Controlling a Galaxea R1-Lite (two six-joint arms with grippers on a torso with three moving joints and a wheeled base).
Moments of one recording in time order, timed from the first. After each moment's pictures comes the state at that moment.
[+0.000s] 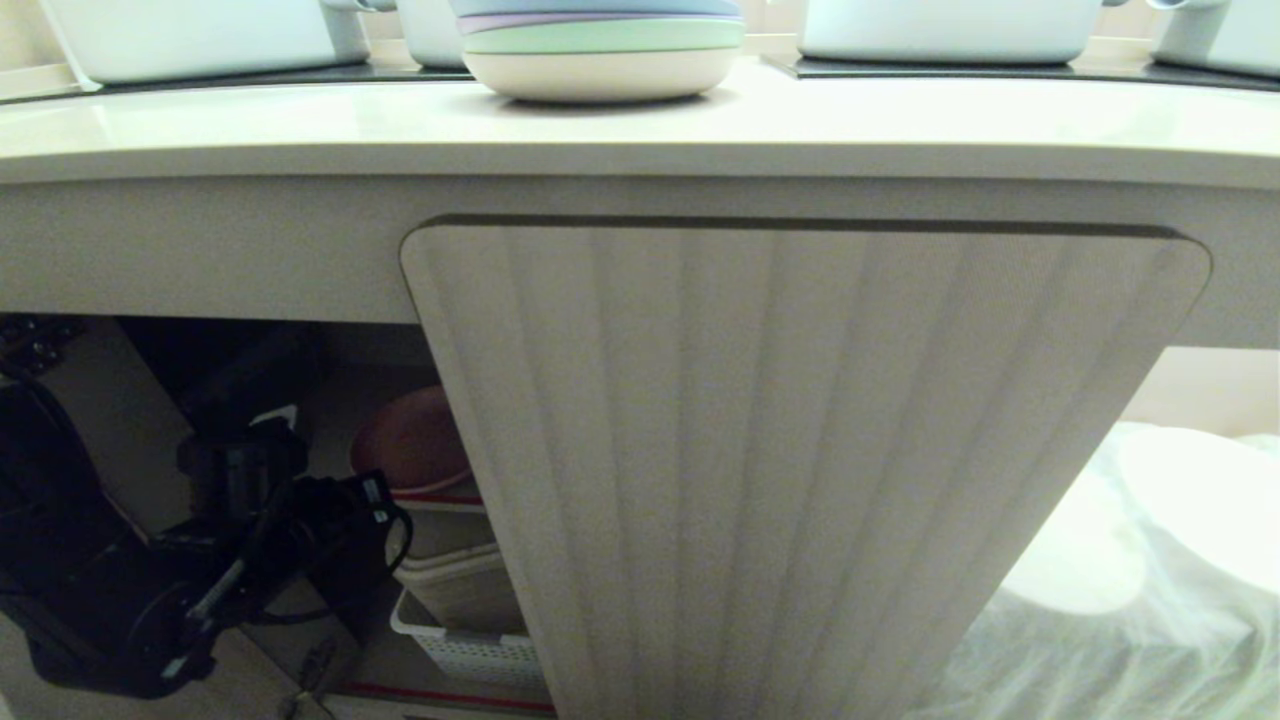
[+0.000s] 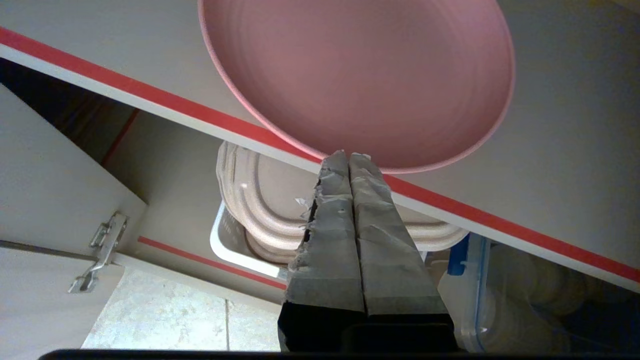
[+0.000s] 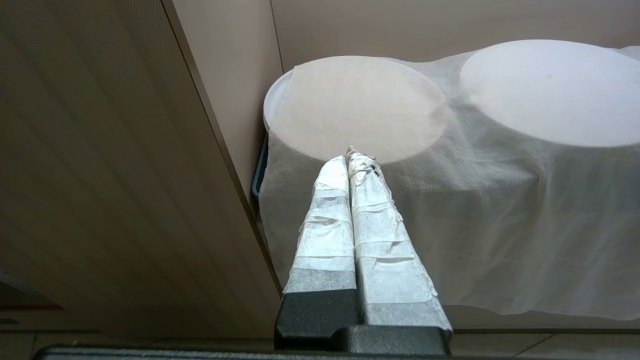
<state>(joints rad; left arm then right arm) -0.04 1.96 -0.41 -1.09 0.09 -0.36 0.00 0.00 0.00 0.00 -0.06 0.08</state>
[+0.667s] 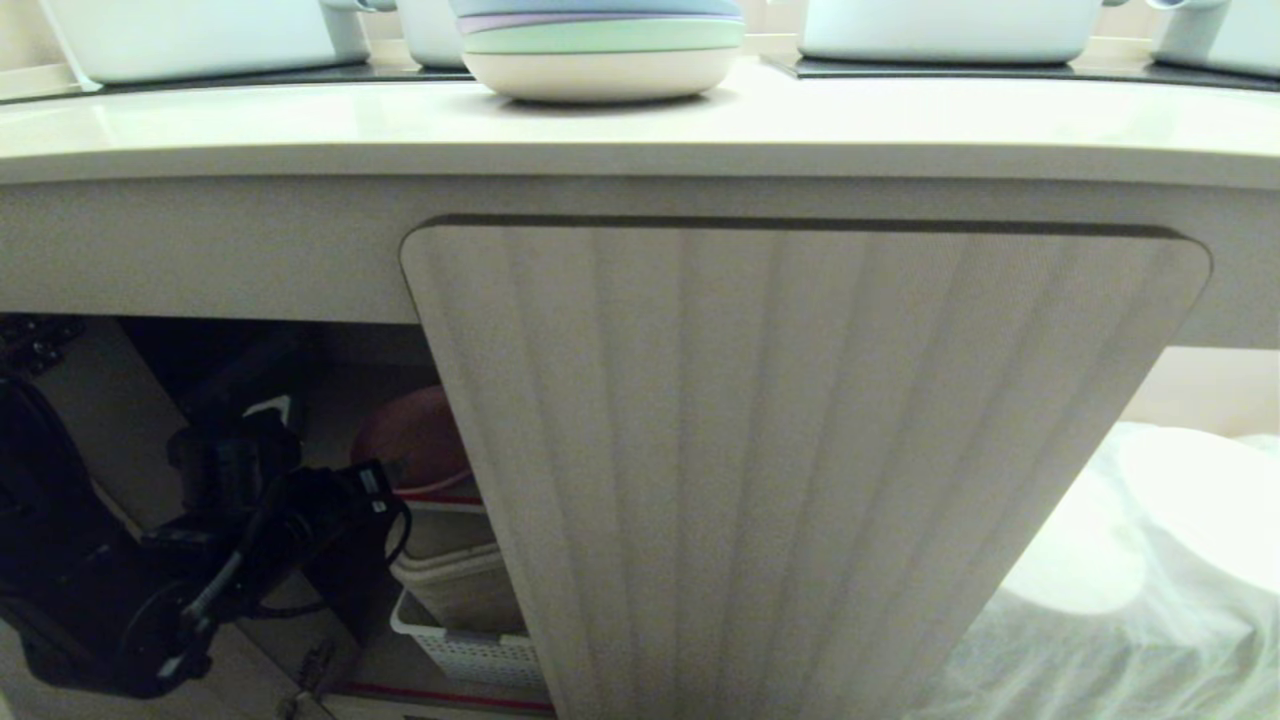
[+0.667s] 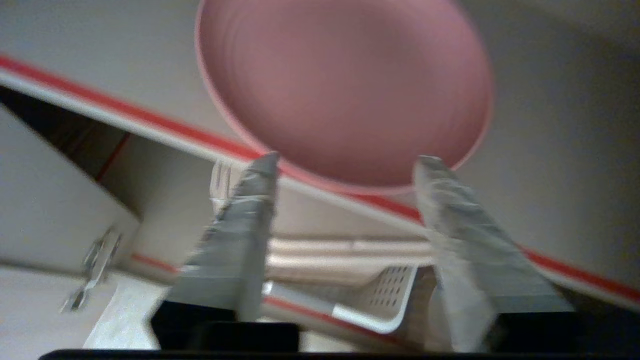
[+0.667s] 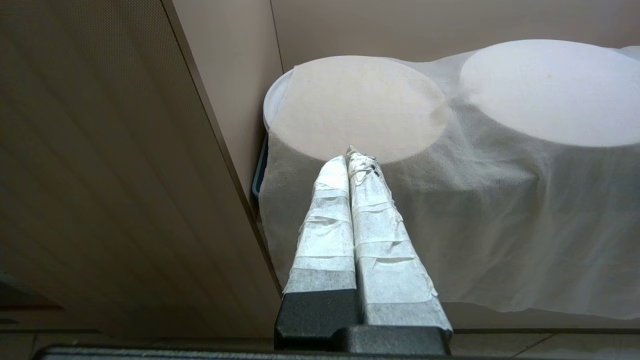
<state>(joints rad) -0.04 1.95 -0.41 -1.13 0.09 -0.36 0.00 0.00 0.00 0.00 -0.06 0.08</state>
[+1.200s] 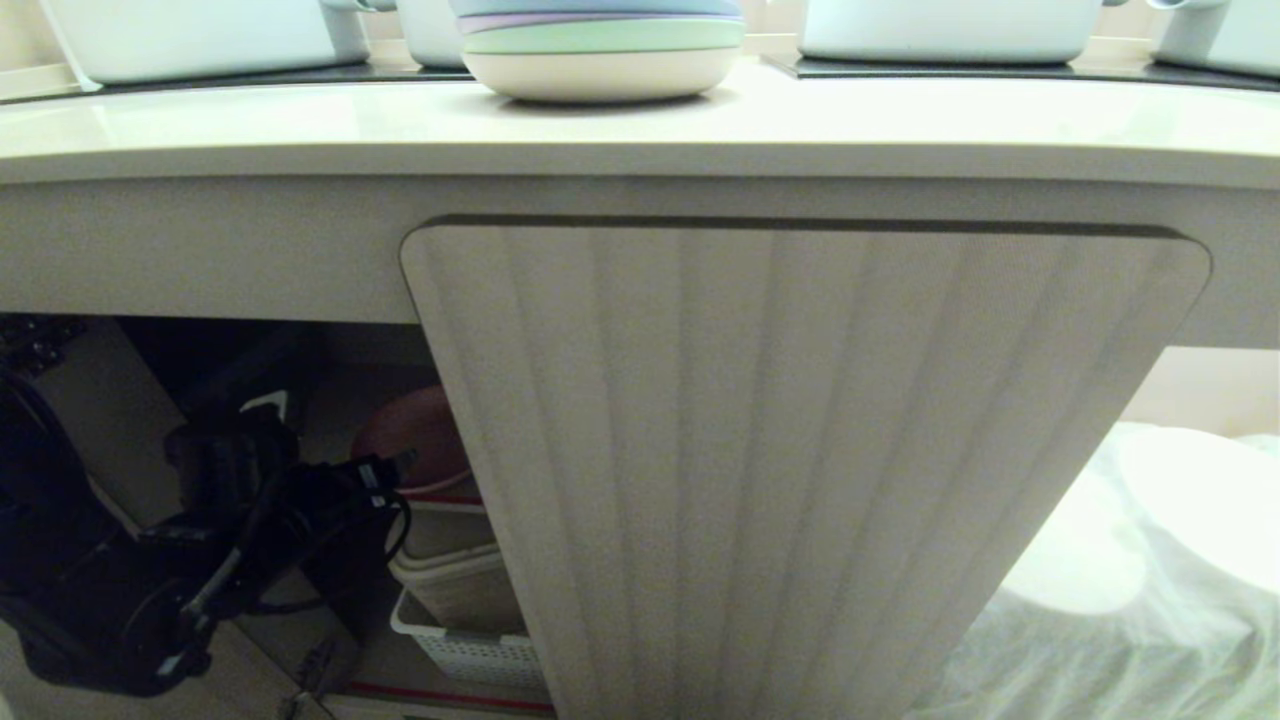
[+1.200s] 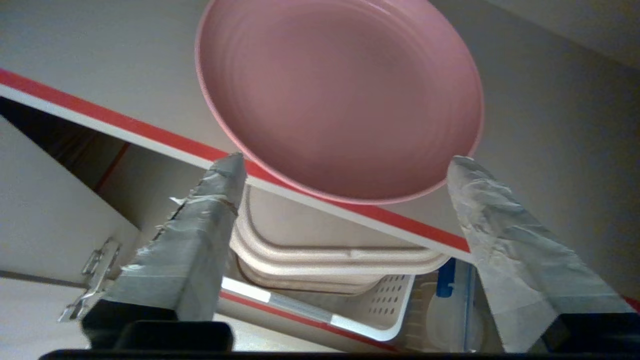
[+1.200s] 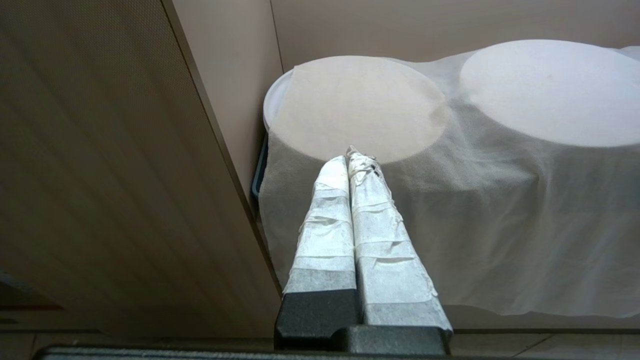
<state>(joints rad) -0.04 1.94 -0.42 -1.14 0.09 -0.36 0.00 0.00 0.00 0.00 -0.06 0.08</state>
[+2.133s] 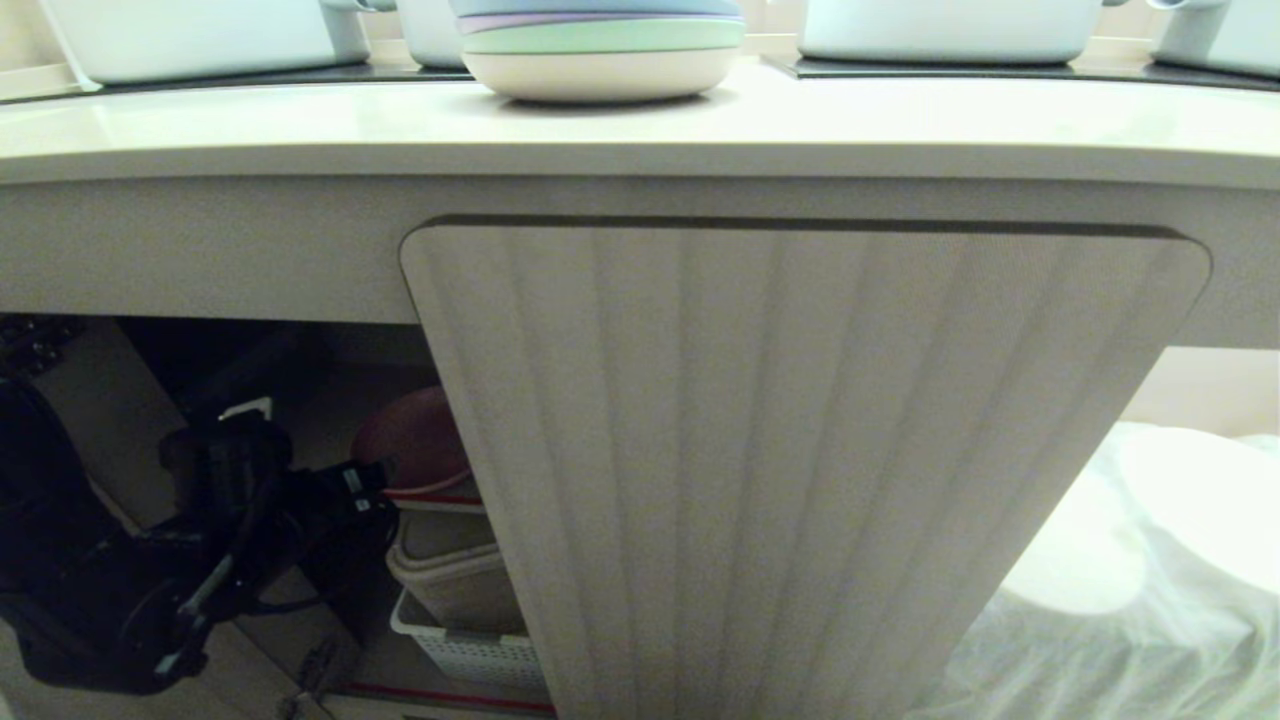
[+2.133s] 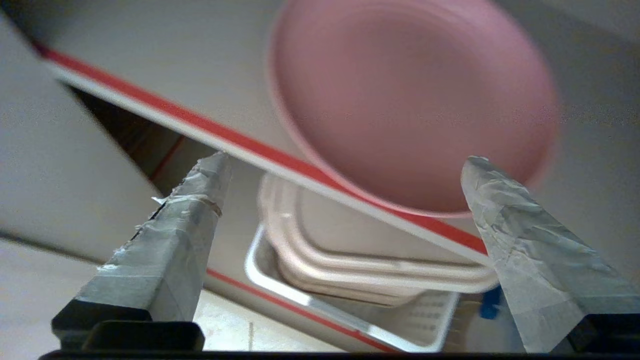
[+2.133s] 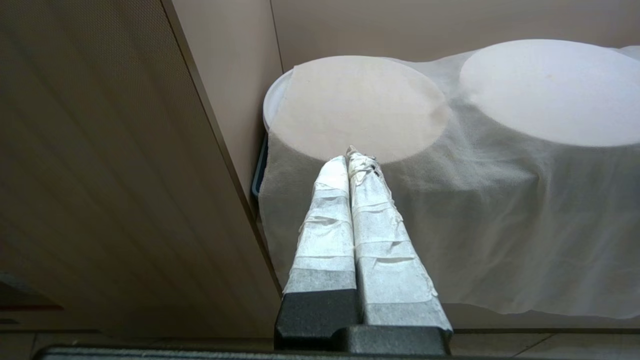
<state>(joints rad) -0.01 1.96 -0.42 -1.13 0.18 -0.34 0.00 0.00 0.00 0.00 -0.06 0.08</state>
